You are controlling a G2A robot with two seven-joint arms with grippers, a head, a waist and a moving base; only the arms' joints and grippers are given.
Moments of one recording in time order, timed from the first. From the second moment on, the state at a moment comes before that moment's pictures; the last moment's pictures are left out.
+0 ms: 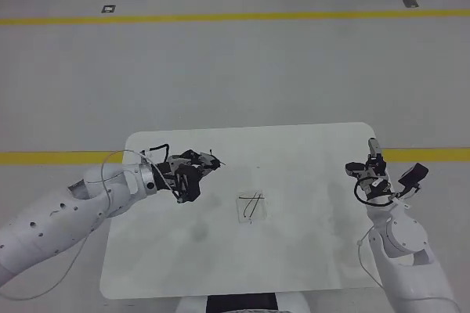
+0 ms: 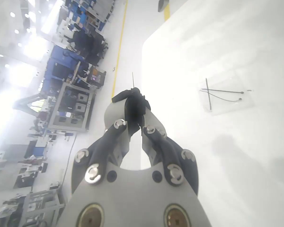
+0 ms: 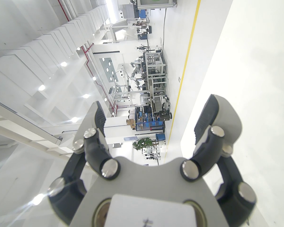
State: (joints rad) left arm 0.73 -0.55 -0.41 -1.77 1.57 -0.16 0.44; right arm -1.73 -1.15 1.60 -1.80 0.42 0.00 0.00
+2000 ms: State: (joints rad) left arm 0.55 -0.63 -0.26 -1.58 1.46 0.03 1.20; right arm -1.73 -1.15 1.60 -1.80 0.42 0.00 0.00
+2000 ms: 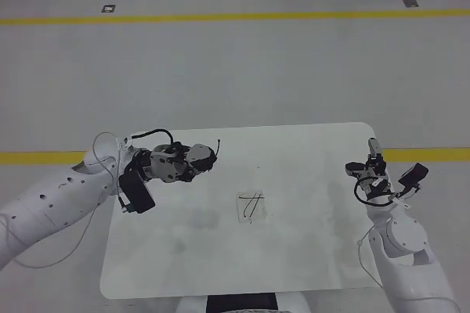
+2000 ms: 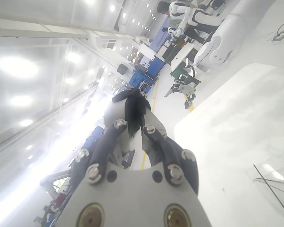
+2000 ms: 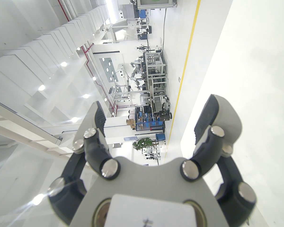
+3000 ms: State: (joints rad) left arm 0.62 -0.67 -0.36 -1.57 1.57 -0.08 1.38; right arm -1.47 -1.16 1.44 -1.76 0.22 -0.34 0.53
